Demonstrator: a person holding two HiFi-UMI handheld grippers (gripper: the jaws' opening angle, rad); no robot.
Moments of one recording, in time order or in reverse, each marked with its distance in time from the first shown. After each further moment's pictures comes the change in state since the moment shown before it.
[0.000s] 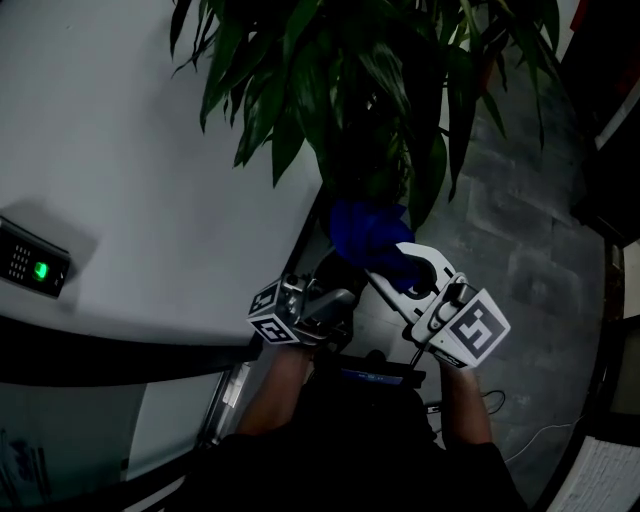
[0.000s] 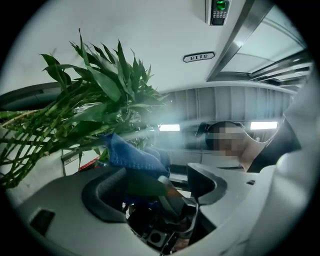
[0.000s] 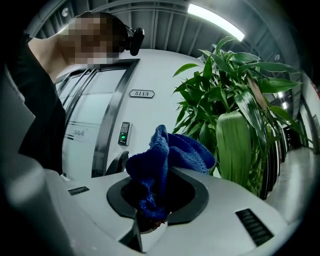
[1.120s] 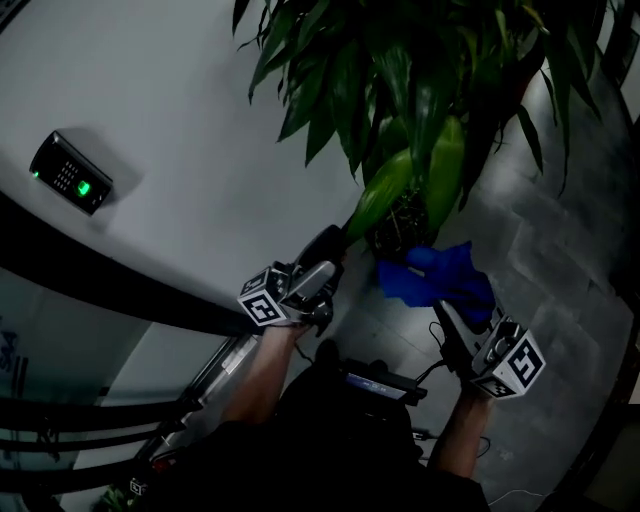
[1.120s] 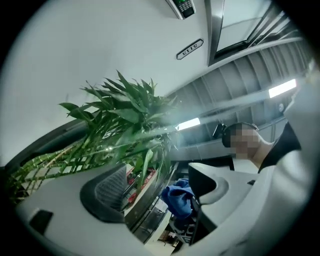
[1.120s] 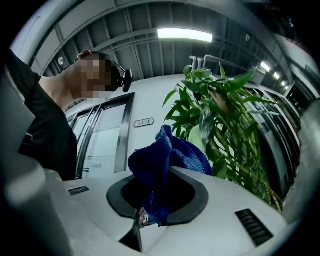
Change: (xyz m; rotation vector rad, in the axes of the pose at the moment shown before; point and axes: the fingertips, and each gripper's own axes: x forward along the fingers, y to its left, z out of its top) left arm -0.052 0.029 0.002 0.212 -0.034 0.341; right arm -0.121 -0.035 0.006 0.234 -0.264 0.148
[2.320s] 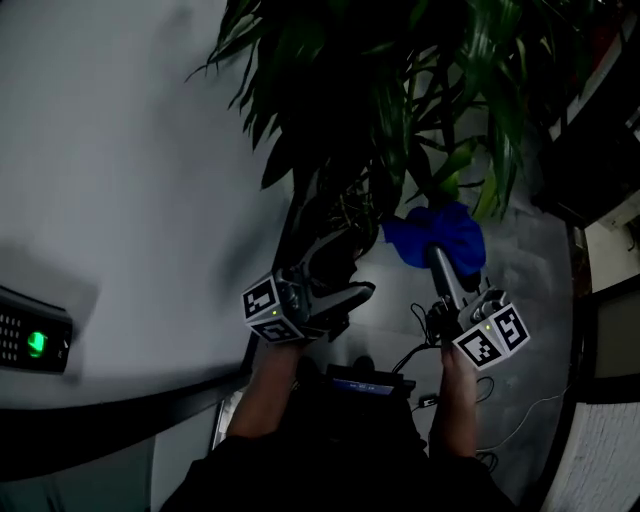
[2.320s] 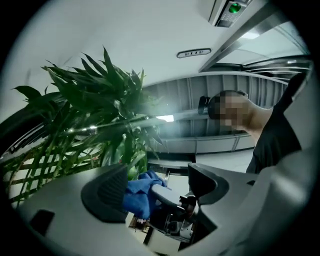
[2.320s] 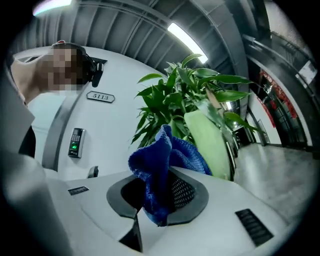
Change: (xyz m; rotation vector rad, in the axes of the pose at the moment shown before) left arm 0.010 0.011 0.083 -0.049 0.160 -0.411; right arm 0.128 -0.046 -0.032 -0.167 0.032 -0.686
